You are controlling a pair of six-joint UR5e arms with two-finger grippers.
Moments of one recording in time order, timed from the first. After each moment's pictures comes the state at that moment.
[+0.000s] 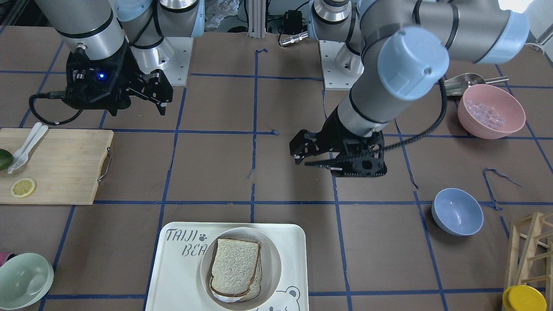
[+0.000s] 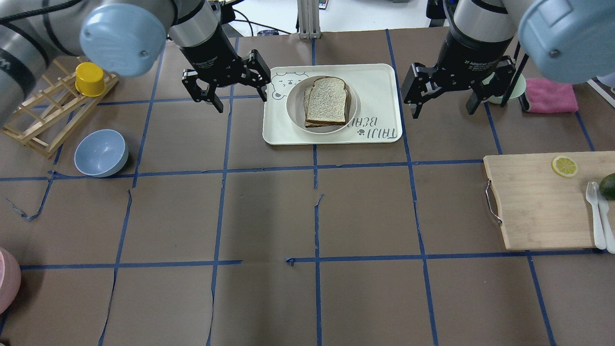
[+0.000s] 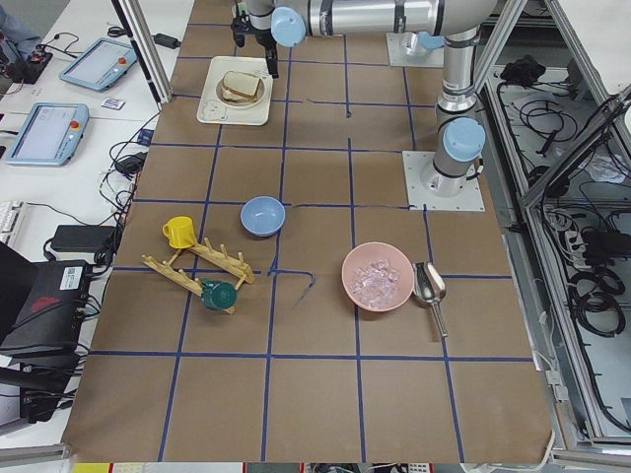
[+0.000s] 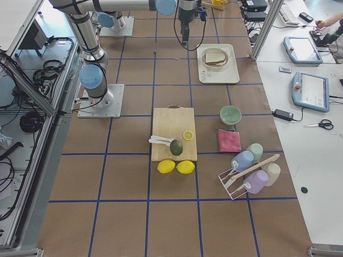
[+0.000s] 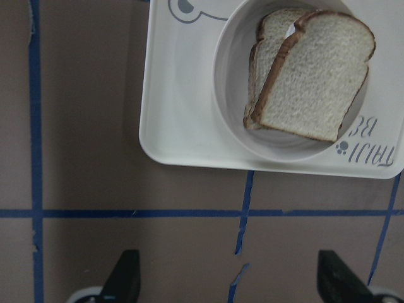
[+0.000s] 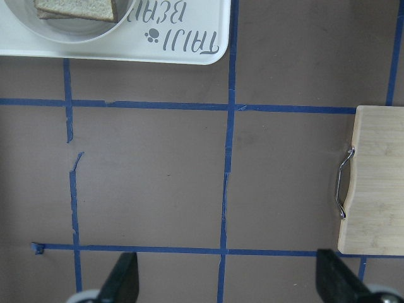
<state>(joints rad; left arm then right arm) -1.67 -1.79 -1.42 -1.55 1.40 -0.17 1.61 -1.54 1.54 -1.53 -1.57 0.00</state>
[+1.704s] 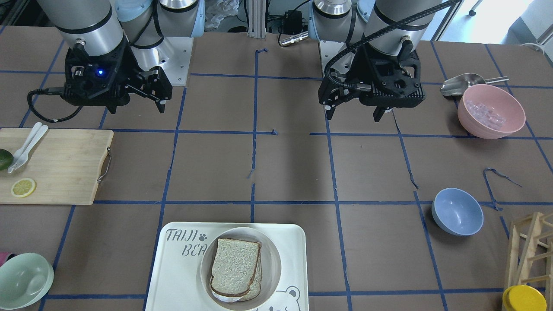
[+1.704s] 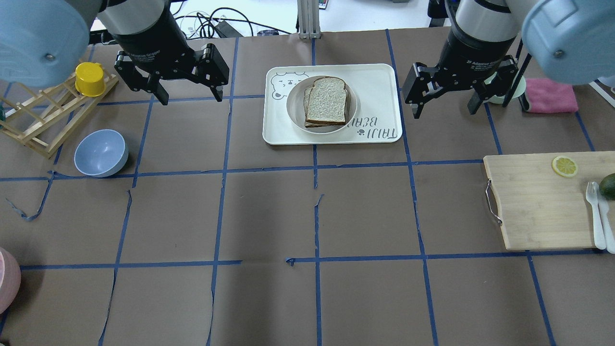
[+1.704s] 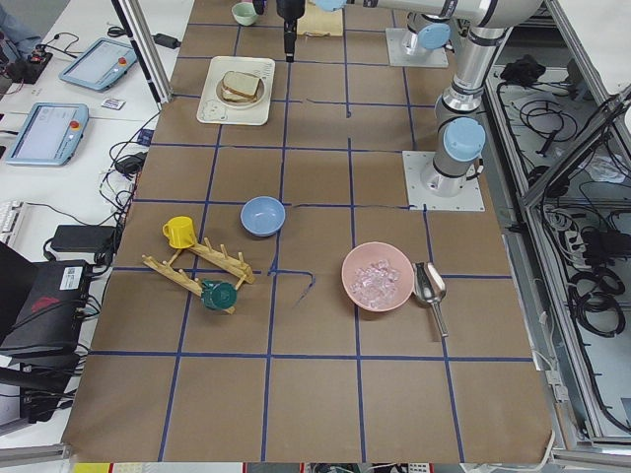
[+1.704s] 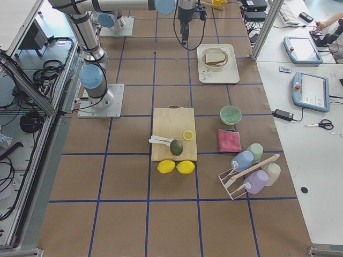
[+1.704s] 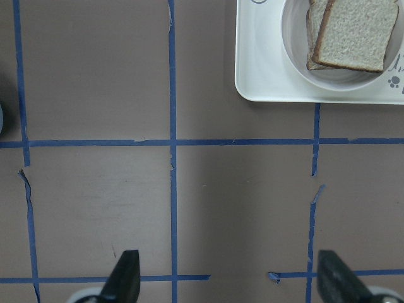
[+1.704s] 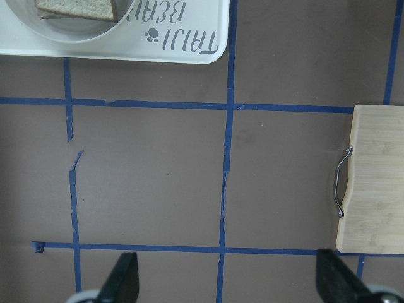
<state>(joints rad) -1.66 -1.64 -1.45 -1.59 1.54 -0.09 1.61 -1.55 1.54 -1.53 -1.57 0.00</state>
